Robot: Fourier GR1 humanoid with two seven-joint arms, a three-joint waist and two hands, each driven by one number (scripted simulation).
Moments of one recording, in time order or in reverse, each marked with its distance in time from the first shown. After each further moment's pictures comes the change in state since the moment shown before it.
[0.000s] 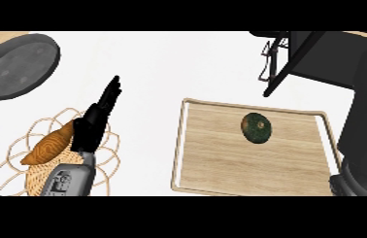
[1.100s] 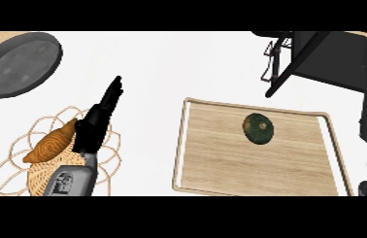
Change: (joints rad) left arm 0.008 -0.017 -0.006 -0.020 -0.015 0.003 0.004; right arm 0.090 -0.130 -0.140 0.378 -0.119 -0.528 -0.290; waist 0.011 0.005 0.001
